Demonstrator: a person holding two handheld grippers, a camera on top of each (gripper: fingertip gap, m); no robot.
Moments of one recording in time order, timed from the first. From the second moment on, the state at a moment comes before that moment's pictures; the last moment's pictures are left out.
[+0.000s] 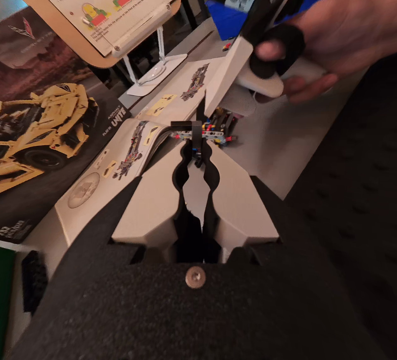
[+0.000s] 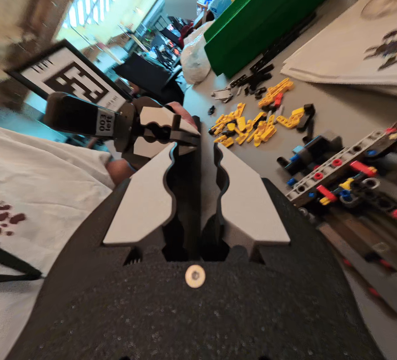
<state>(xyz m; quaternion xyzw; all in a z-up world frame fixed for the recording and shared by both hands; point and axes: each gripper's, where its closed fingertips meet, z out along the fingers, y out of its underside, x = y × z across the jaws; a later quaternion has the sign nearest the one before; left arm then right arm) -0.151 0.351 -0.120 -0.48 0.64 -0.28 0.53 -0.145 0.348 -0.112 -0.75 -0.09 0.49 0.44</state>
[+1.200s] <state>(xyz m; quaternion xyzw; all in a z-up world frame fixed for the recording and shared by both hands) -0.143 0.312 -0.137 -0.40 0.72 -0.38 0.42 -0.151 0.321 -0.110 -0.75 -0.36 0.32 0.45</state>
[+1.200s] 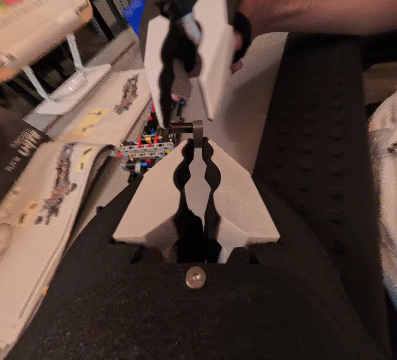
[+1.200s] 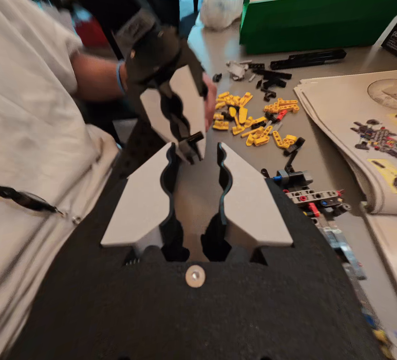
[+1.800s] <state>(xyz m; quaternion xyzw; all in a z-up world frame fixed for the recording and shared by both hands) -0.135 0.317 -0.156 -0.45 0.72 -0.46 0.26 -0.145 0.326 -0.140 -0.78 -0.46 0.25 0.34</state>
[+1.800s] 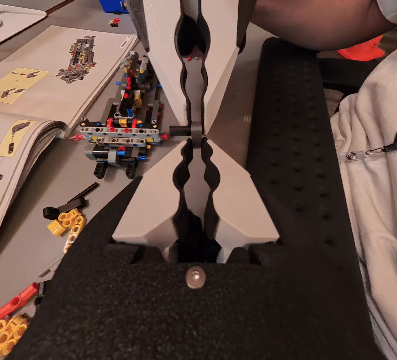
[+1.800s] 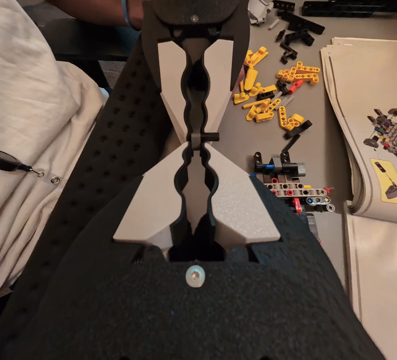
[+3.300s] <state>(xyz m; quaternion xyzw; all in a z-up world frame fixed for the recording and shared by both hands) -0.081 0.386 -0.202 -0.44 0.80 -0.32 0.25 -0.103 0.369 -0.189 -0.84 -0.49 0.14 0.20</state>
